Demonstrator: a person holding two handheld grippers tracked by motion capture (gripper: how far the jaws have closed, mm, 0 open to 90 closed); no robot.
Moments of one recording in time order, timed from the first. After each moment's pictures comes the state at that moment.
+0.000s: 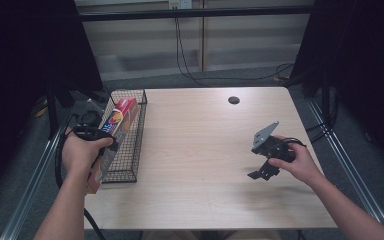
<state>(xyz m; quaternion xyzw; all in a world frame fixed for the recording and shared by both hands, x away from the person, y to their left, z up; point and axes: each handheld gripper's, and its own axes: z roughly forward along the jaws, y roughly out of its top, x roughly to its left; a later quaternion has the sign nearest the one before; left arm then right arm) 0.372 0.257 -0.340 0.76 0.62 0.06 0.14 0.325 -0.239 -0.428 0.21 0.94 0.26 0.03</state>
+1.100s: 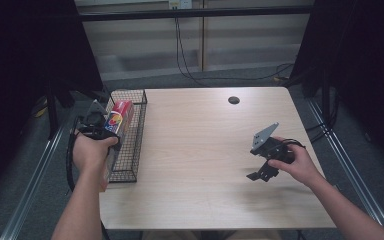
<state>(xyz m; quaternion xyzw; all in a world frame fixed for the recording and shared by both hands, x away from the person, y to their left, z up) 0.380 0.246 -0.353 0.73 0.66 0.08 0.12 0.323 -0.237 -0.430 0.20 0.94 0.27 0.03</state>
